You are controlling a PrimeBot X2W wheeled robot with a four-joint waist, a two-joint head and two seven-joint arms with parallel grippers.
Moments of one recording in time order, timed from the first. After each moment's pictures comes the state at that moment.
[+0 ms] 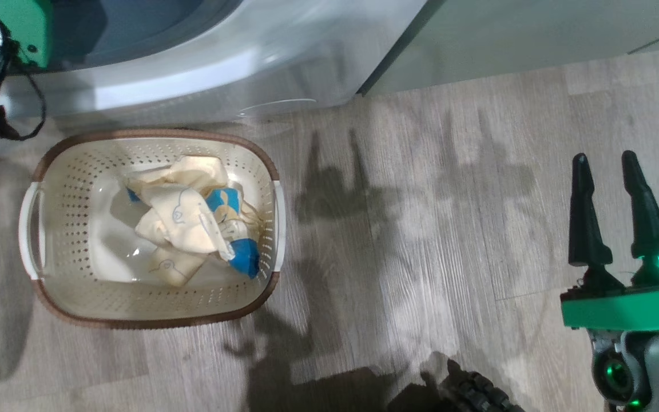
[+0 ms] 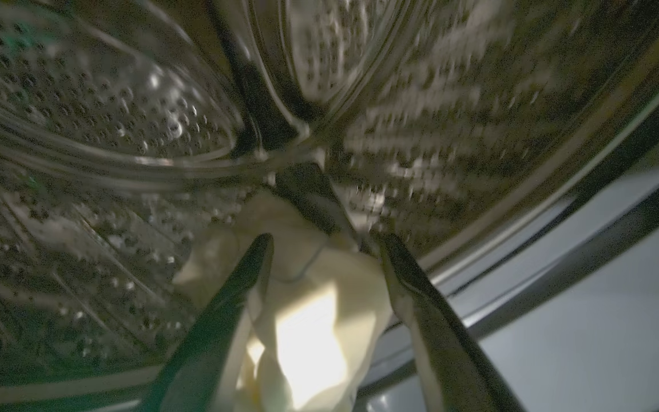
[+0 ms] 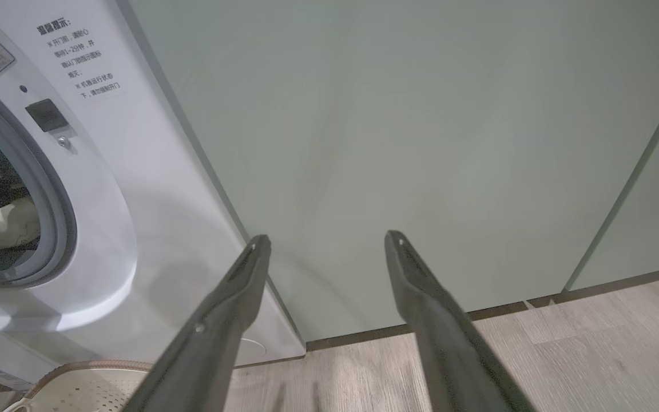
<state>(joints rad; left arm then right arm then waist) -1.05 0.44 -0.11 0.63 -0.01 -0.01 0.06 -0.16 -0.05 0.11 -0.09 0.35 0.13 -0.25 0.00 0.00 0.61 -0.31</state>
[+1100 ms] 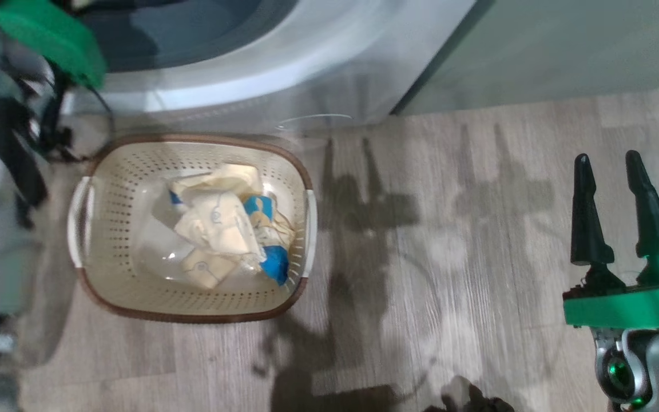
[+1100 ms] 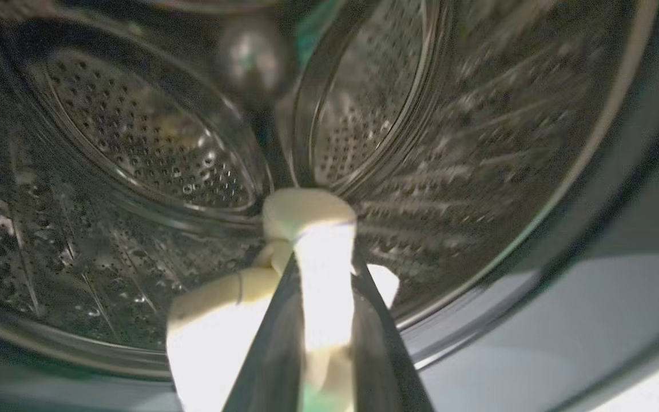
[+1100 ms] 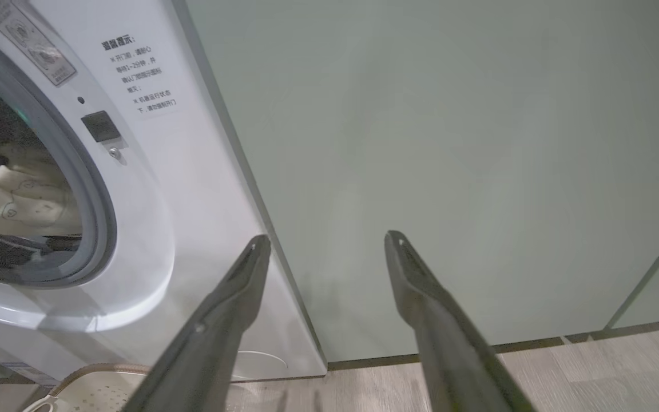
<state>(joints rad) -0.92 0.36 -0.07 0.49 -0.15 0.04 -0.09 -0.16 -0.05 0.10 -0.07 0.31 0.13 -0.25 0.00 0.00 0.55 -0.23</state>
